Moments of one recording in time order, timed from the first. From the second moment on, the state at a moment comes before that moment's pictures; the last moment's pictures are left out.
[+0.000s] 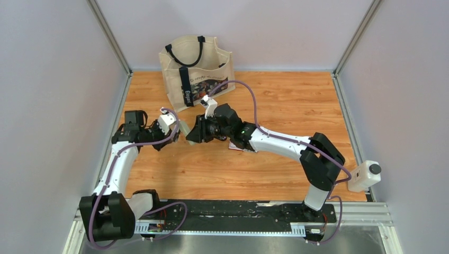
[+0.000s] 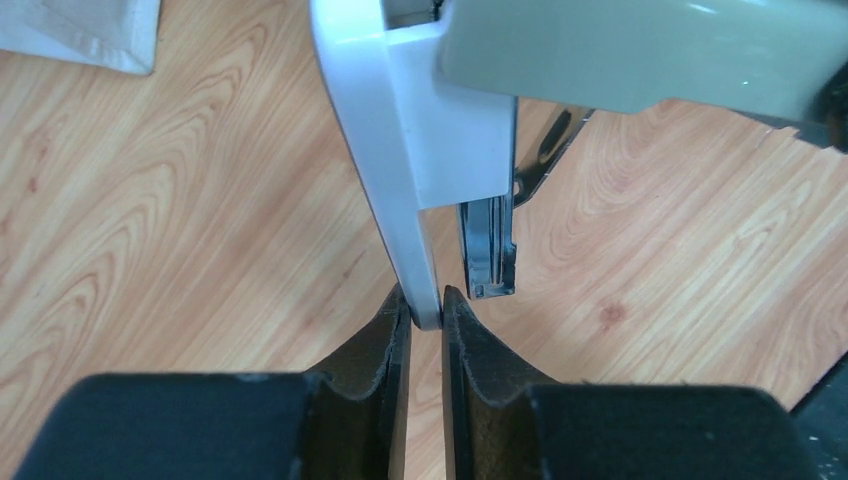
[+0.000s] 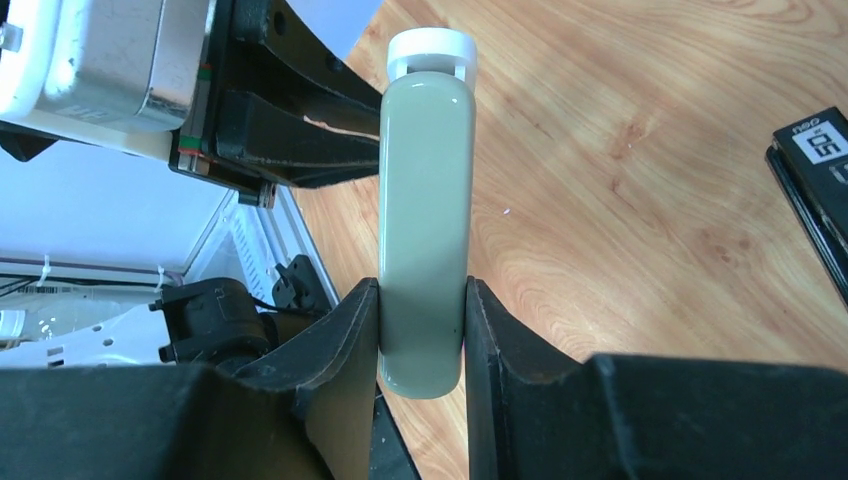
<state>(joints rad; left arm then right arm) 0.09 1.09 0.78 -0.69 0.66 0.80 0.95 1.76 1.25 0.17 -0.29 0.65</state>
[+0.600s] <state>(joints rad) -0.08 1.03 0.69 -0.54 0.36 1.01 0.95 1.70 1.12 0.16 -0.30 0.61</state>
